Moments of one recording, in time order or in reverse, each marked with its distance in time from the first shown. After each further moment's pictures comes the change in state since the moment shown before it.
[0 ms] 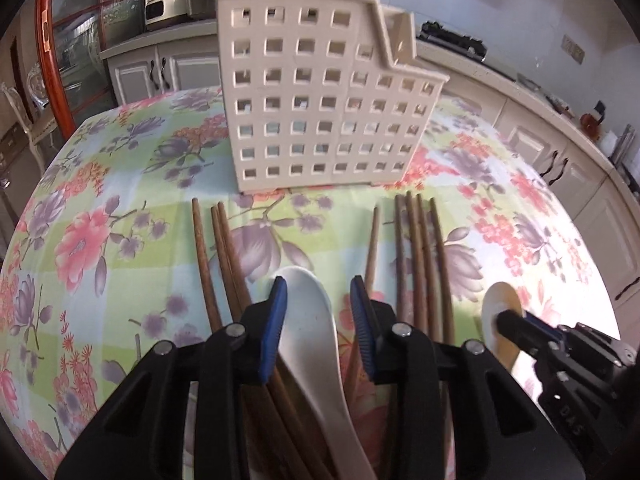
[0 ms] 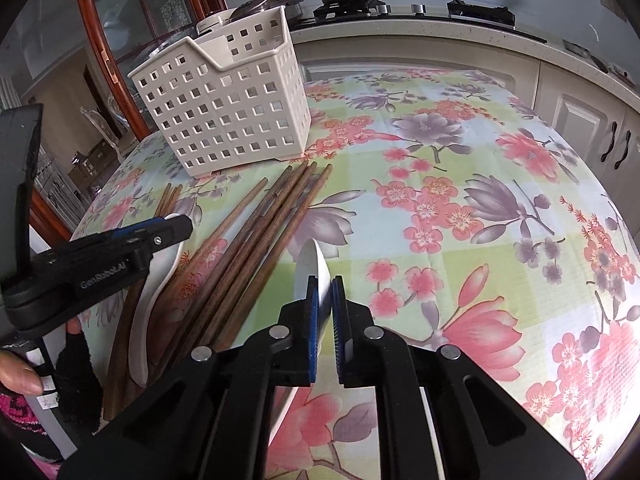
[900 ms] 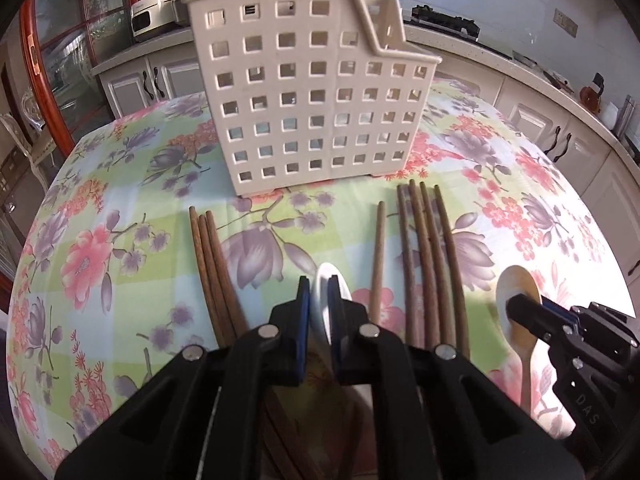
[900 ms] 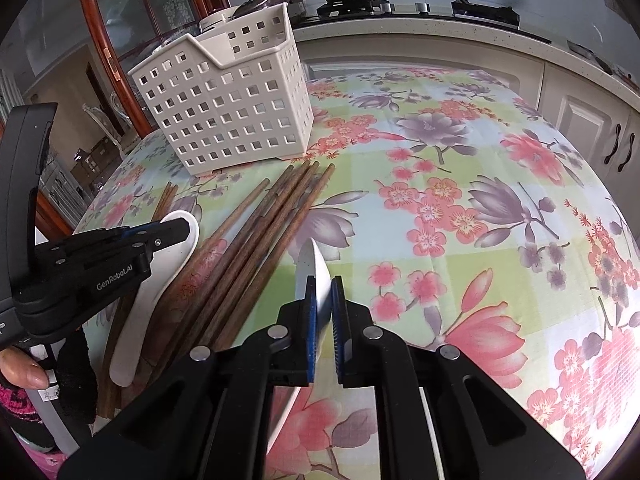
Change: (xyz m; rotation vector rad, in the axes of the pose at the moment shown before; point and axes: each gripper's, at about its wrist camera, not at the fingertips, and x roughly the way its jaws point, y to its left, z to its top) left arm 0.001 -0.007 0.001 0.086 0.009 0.016; right arm 0.000 -0.001 0.001 -0.019 -0.022 -0.007
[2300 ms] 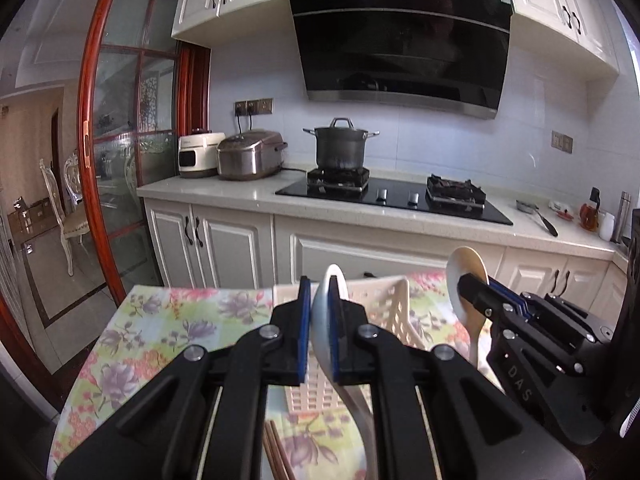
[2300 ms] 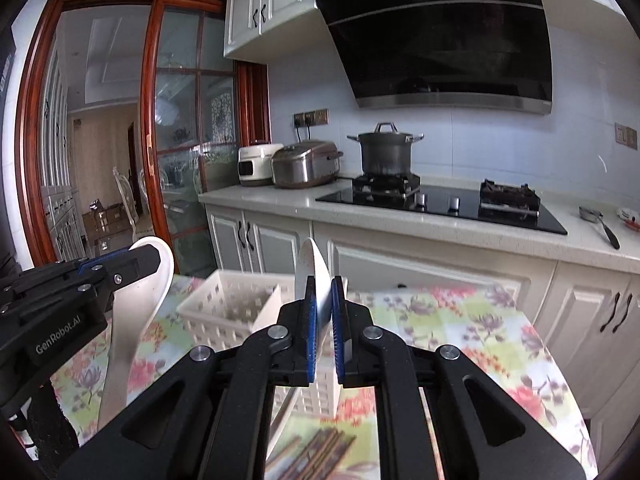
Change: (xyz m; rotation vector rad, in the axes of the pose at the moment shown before) left arm -0.133 0.009 0.102 -0.057 -0.565 0.088; right arm -0.056 0.055 0.150 -0.180 -0.540 0.007
